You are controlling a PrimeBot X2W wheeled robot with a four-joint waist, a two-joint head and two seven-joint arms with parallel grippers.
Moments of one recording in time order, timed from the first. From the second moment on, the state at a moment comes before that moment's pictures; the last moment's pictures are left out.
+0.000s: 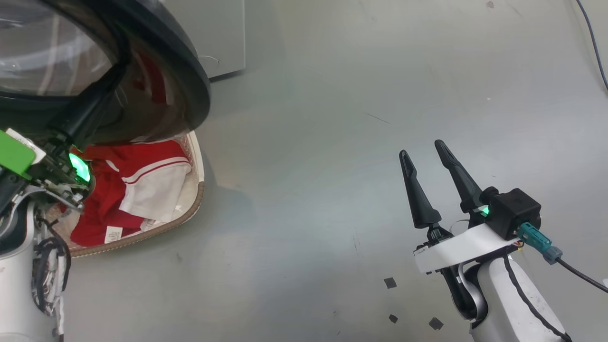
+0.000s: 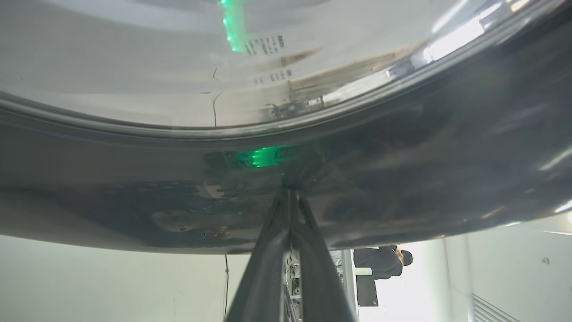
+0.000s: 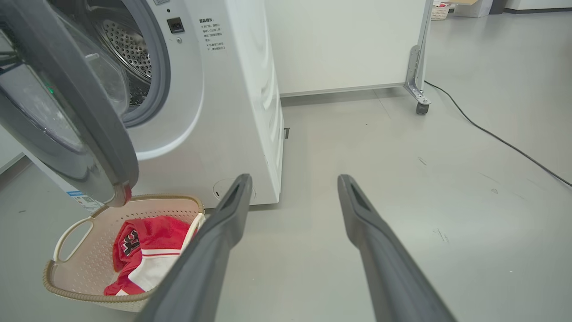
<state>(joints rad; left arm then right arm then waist) -0.50 0.17 0.08 0.05 -1.70 -0.03 0.70 -0.20 -0.05 0.28 0.13 0.33 0.09 -0.25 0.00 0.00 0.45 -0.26</state>
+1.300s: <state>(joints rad) -0.82 0.17 0.09 0.30 -1.58 -0.07 0.54 -0.26 -0.05 0.29 0.11 0.41 0.08 -0.25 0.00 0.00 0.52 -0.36</state>
